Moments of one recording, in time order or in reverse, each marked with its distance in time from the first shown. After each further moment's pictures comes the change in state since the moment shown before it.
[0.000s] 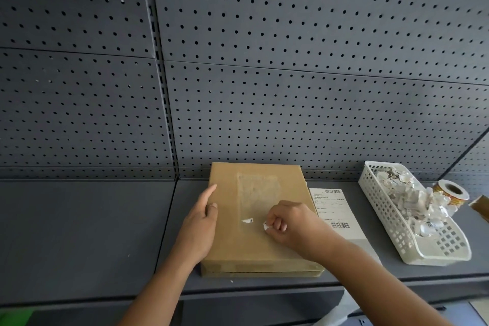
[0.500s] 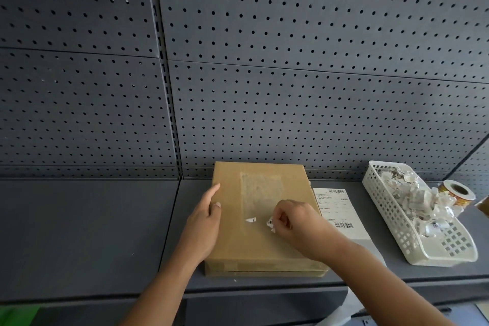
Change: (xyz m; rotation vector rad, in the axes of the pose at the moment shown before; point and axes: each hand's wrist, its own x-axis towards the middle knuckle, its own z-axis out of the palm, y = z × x) left_hand 0.000 -0.001 -0.002 -0.004 -0.001 0.004; right_hand 0.002 -0.001 0.000 -0.021 0.020 0.042
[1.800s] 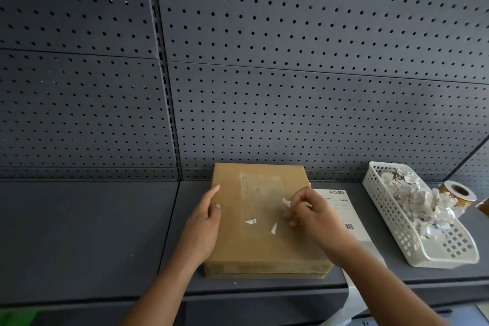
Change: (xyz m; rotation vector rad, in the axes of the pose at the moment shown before) left_hand -0.002 0.004 0.000 -0.021 -0.013 0.006; right_hand -0.005 0.009 -0.010 0.768 0.147 0.423
